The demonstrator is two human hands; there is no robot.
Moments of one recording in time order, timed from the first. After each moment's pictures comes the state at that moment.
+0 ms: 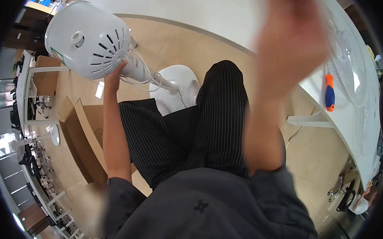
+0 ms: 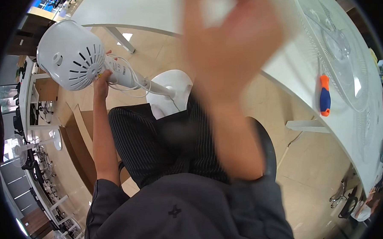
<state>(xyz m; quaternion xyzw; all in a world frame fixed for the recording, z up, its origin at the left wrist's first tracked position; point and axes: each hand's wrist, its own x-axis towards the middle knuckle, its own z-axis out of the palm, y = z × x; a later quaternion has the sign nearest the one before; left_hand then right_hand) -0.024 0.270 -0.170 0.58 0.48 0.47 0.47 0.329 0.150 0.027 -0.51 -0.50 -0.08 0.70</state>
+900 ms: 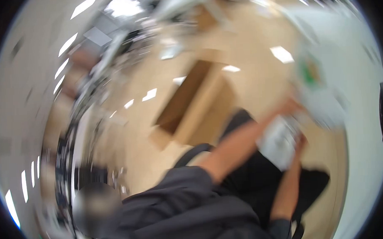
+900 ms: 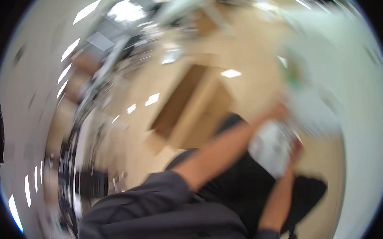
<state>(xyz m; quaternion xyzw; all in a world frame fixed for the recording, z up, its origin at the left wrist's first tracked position) 0.014 0.277 -0.233 0.59 0.57 0.45 0.35 0.197 0.246 -0.439 -0.36 -0.33 0.73 0.48</state>
